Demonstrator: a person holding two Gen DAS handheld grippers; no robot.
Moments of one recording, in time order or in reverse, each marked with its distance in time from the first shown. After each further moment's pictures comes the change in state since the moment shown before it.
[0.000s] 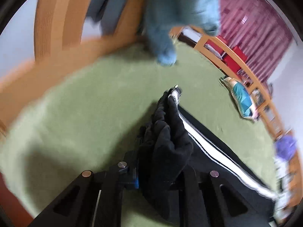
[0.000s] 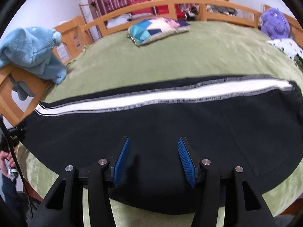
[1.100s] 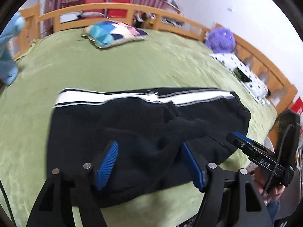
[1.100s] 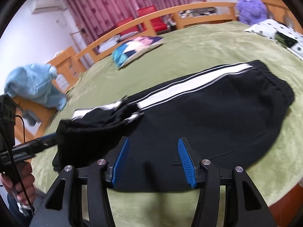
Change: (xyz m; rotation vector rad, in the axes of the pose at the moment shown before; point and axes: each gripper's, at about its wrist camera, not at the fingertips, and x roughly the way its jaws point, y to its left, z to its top) left arm -0.077 -0.332 -0.191 0.647 0.231 -0.407; right arm -0.054 -0.123 -0.025 0.157 -0.089 0.090
